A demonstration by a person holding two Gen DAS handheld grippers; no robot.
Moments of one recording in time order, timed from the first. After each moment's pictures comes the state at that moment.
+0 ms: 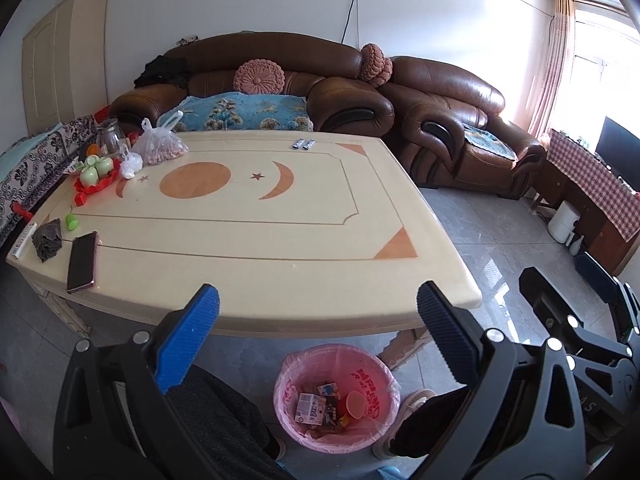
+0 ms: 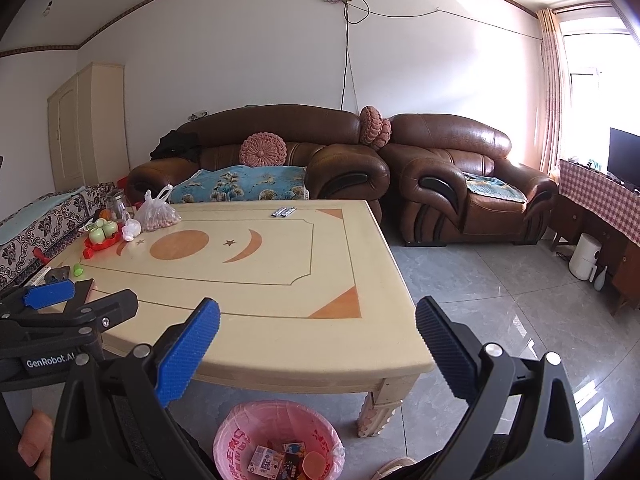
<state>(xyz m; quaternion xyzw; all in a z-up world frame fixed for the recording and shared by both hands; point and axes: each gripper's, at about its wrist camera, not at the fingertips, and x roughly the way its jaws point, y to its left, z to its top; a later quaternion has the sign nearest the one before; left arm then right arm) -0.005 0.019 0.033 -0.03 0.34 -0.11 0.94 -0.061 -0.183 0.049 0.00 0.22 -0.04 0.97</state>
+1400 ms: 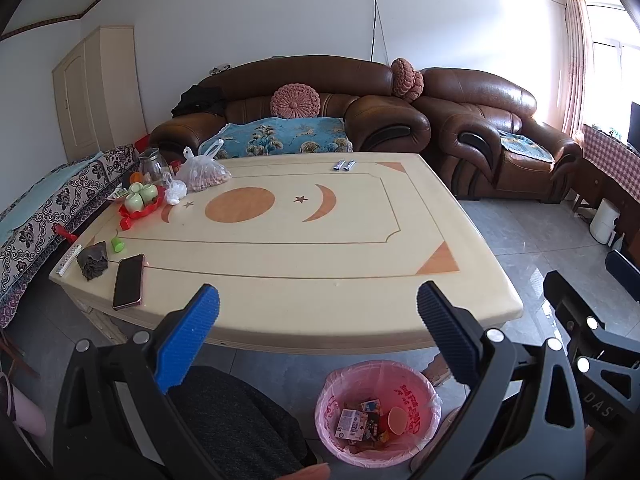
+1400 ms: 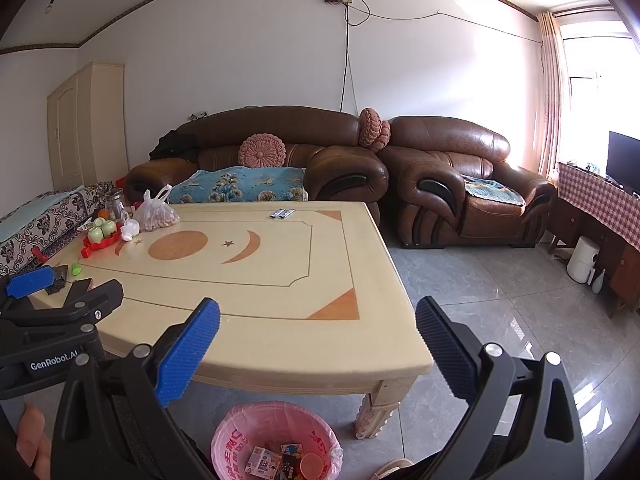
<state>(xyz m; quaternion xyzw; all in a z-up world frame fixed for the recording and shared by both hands) -0.019 0.015 0.044 0.02 0.29 -0.02 0.96 -0.059 -0.185 0.052 0.00 0.22 -0.04 0.97</state>
